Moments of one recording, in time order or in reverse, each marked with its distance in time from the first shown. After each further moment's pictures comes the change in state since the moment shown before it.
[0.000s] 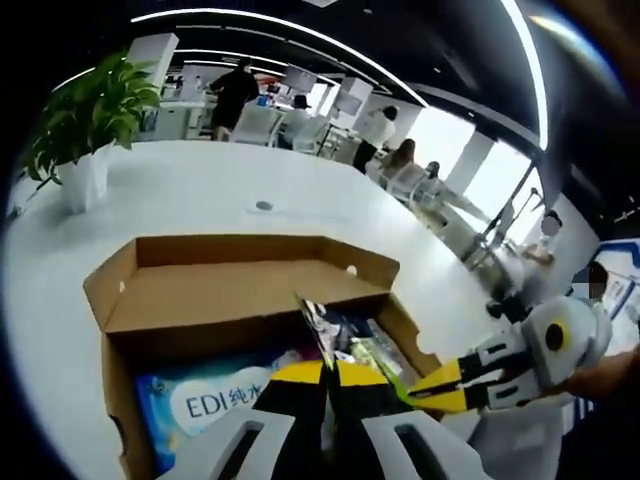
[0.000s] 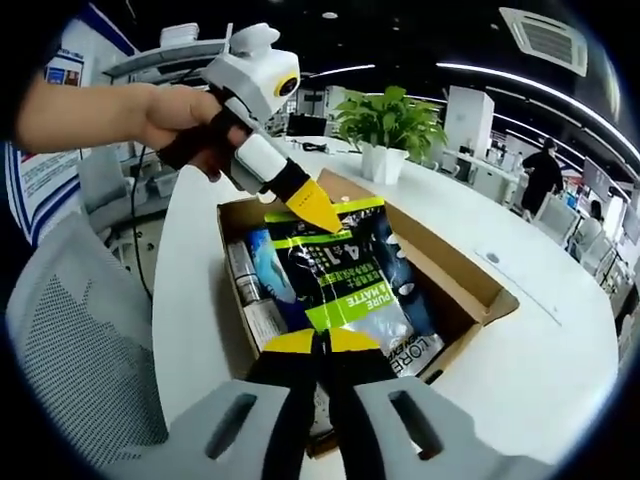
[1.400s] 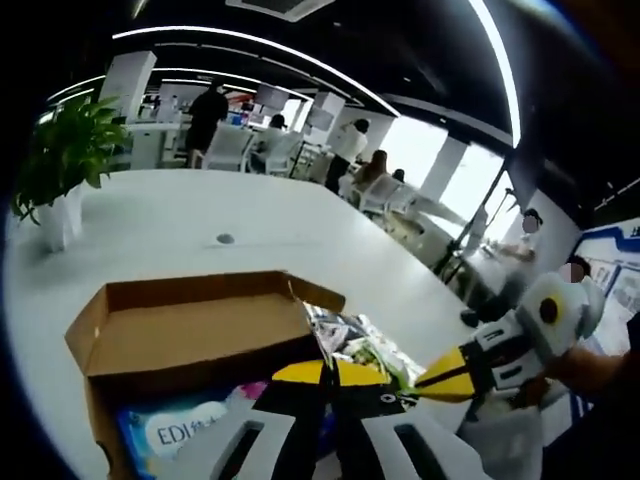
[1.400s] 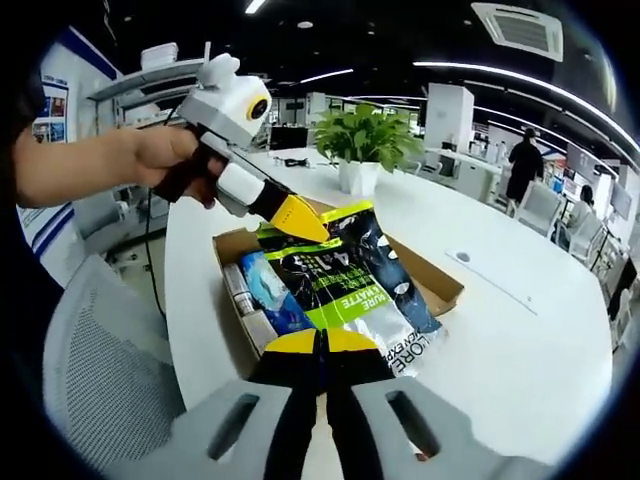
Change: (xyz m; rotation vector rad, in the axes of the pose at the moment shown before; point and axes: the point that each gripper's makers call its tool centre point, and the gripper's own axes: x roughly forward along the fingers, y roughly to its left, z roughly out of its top) left arm 0.009 -0.048 0.035 0.067 -0.063 -0.092; right arm -0.064 -0.030 0.022 0.086 -0.023 -0.051
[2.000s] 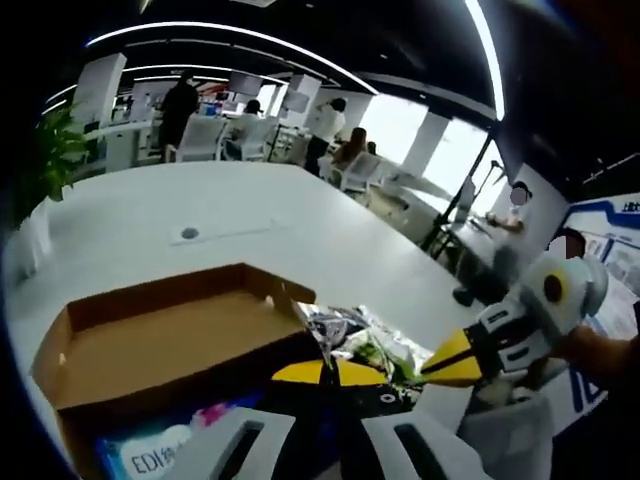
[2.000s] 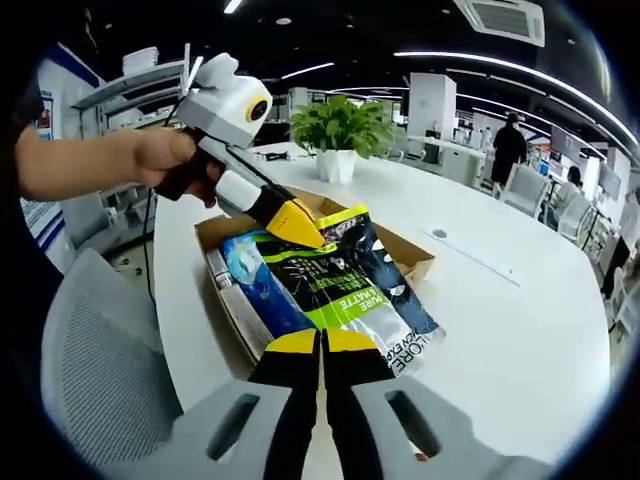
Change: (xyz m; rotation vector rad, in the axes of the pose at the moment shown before) left arm 0.051 -0.026 -0.009 0.090 0.100 -0.058; right arm -0.027 -0.033 -0.032 0.063 0.032 -0.048
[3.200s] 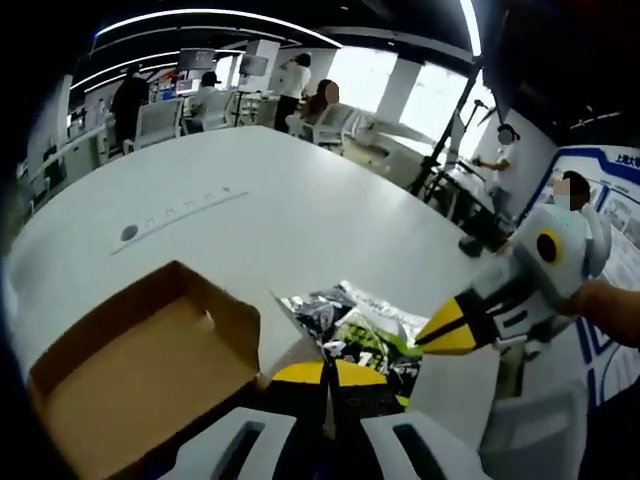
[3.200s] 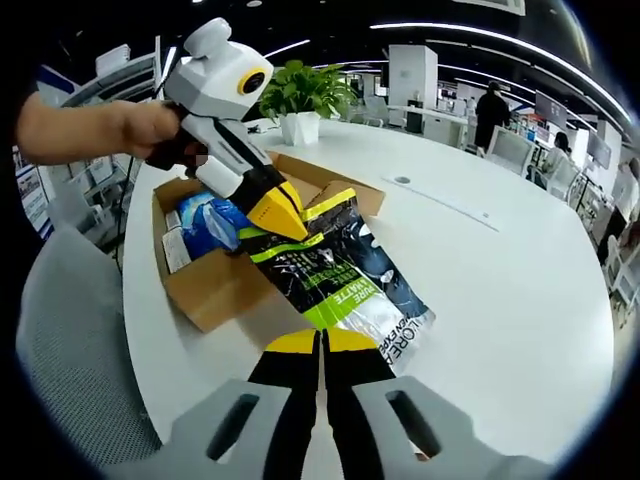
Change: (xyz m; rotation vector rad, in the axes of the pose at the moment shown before) left arm 0.100 -0.012 -0.012 0.152 0.206 -0.040; right arm 0.002 -0.077 -0.071 0.070 0.108 -0.037
